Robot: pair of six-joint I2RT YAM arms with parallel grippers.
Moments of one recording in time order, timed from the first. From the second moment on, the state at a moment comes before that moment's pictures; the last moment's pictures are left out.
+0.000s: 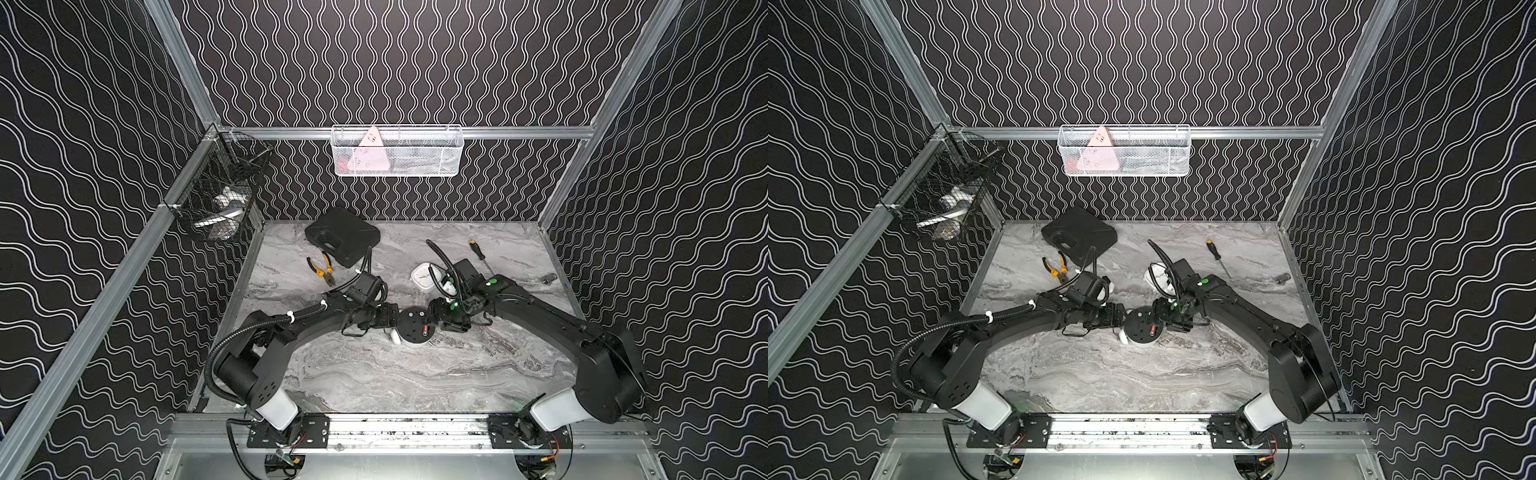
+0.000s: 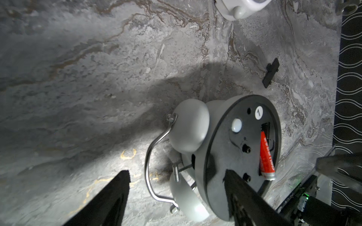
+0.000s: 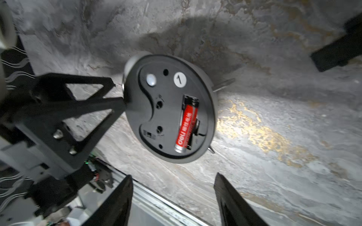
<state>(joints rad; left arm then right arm) -0.54 1.63 0.93 -0.32 0.27 -0.60 0.59 1.50 1.06 -0.78 -0.32 0.61</state>
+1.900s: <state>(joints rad) -0.58 1.66 1.02 -0.42 0.22 -0.53 0.59 1.61 1.05 -0.75 -0.32 0.69</state>
